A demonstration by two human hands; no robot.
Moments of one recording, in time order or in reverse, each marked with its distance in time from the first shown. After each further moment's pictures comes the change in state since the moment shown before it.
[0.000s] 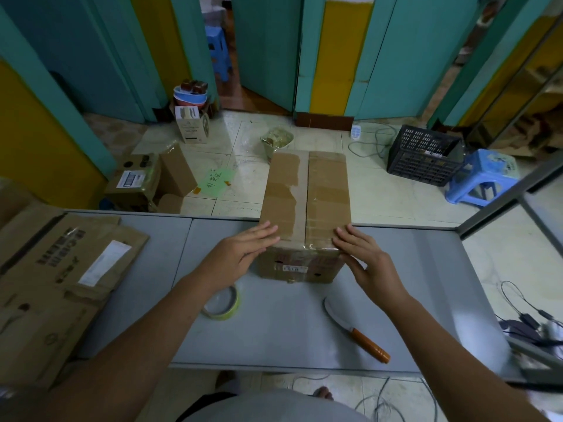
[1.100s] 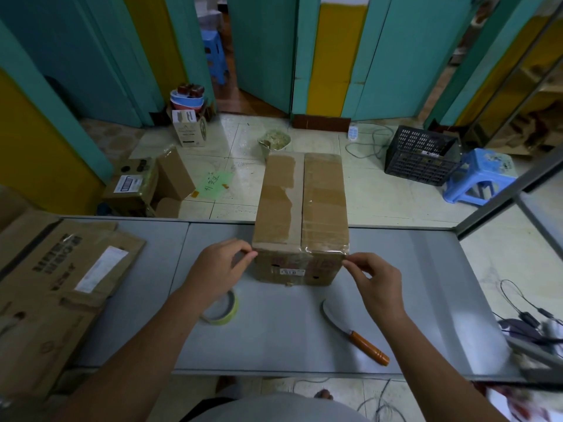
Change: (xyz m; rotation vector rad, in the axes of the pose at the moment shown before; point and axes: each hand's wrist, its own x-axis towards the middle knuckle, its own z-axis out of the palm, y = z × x) left_hand -0.016 0.009 -0.004 0.172 0.188 -0.162; right_hand -0.026 -0.008 0.013 0.106 0.244 0.395
